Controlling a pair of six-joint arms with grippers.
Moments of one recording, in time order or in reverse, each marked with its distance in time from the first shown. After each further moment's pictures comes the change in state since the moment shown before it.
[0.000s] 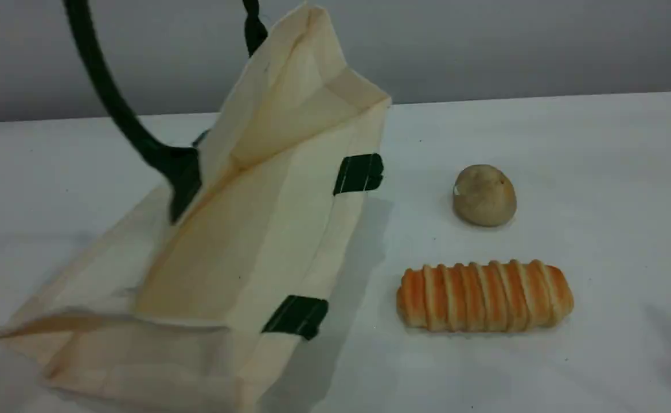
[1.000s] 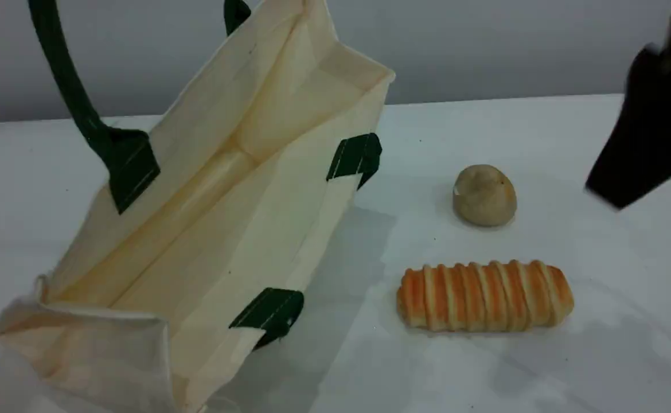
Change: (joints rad) left arm 0.000 -0.045 0.000 0.000 -0.002 0.041; right arm 0.383 0.392 0.001 -0.021 0.140 -0.533
